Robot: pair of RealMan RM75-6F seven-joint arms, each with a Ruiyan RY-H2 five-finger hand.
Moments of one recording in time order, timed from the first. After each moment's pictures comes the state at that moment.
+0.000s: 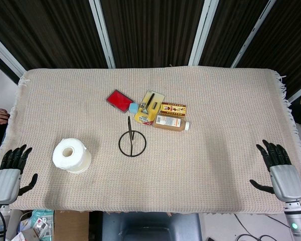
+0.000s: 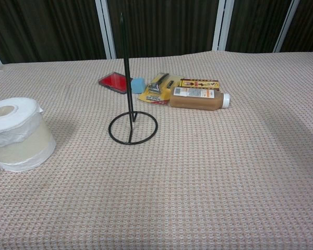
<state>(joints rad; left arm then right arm) -0.11 -1.24 -0.05 -1.52 1.52 1.51 0.07 0.08 -1.12 0.03 -1.58 -1.58 1.50 -0.06</state>
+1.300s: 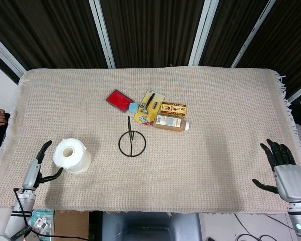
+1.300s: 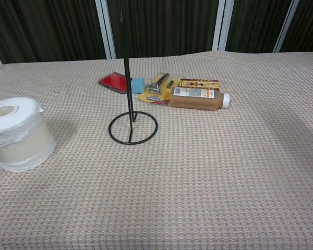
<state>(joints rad) -0.23 -1.51 -0.08 -1.17 1.49 1.32 -0.82 0.07 -1.10 0.03 -1.59 -1.58 1.52 -0.02</state>
